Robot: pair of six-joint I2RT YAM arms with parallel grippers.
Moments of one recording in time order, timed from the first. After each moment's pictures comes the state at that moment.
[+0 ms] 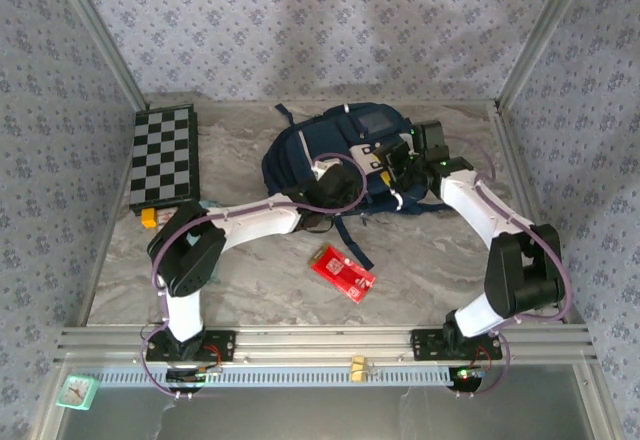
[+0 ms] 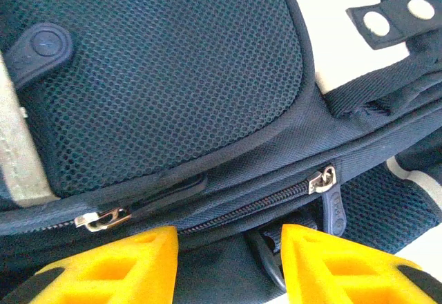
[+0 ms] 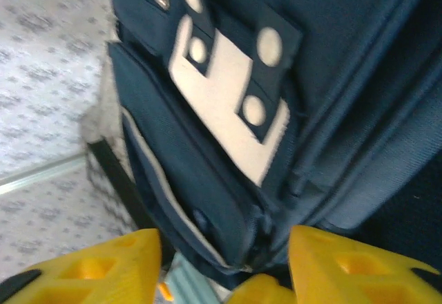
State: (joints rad) left arm -0.92 1.84 1.27 -0.20 -0.24 -0.90; right arm 0.27 1.53 1.11 -0.37 -0.33 1.26
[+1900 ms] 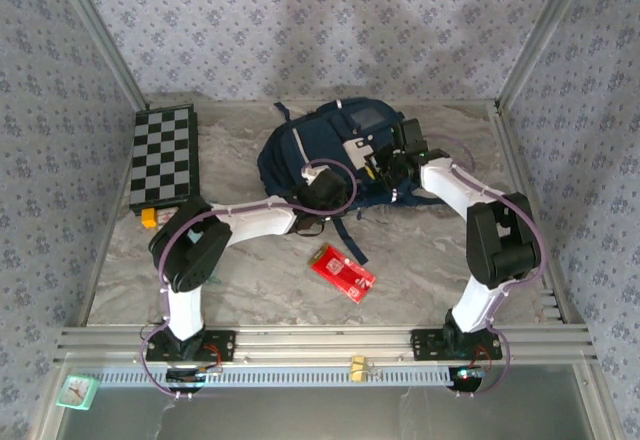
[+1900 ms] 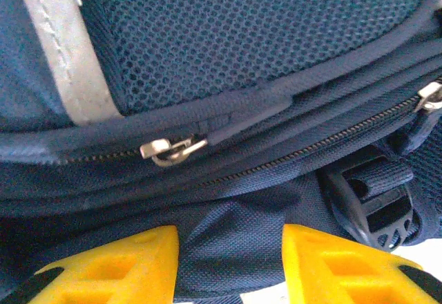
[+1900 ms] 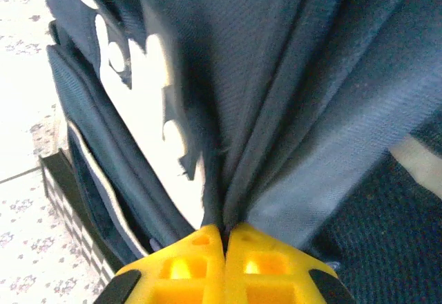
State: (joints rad) left arm -0.86 1.86 1.18 -0.16 -0.22 -0.89; right arm 0.31 1.72 1.21 -0.33 -0.28 1.25
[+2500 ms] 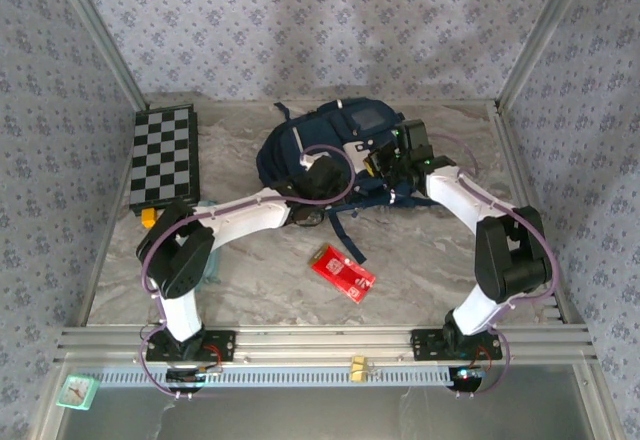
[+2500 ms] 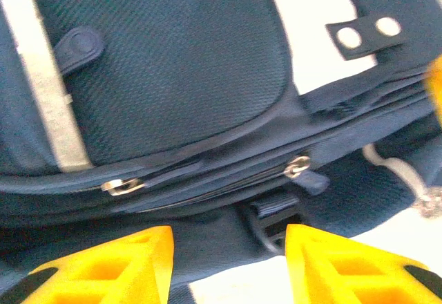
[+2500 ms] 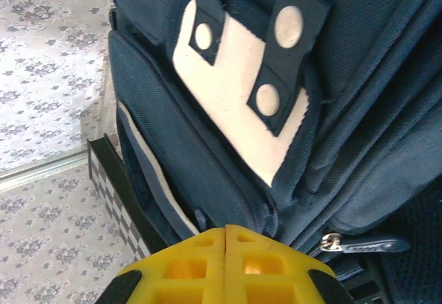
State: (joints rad) left arm -0.86 1.80 1.27 -0.25 -0.20 -0.89; right arm 0.31 1.64 1.14 -0.24 -0.31 1.29
